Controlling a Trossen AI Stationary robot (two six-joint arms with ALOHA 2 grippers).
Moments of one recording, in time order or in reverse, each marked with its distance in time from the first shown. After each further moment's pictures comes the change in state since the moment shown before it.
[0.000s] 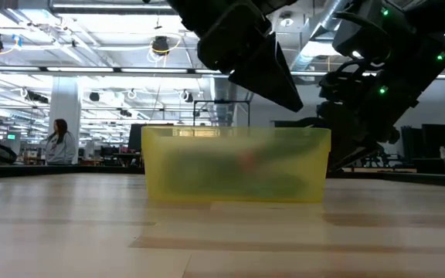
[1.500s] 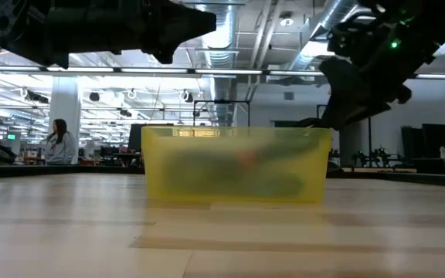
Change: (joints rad) left arm 0.082 -0.421 -0.950 1.467 0.054 -0.001; right arm 0.141 -0.008 0.205 -0.387 0.243 0.168
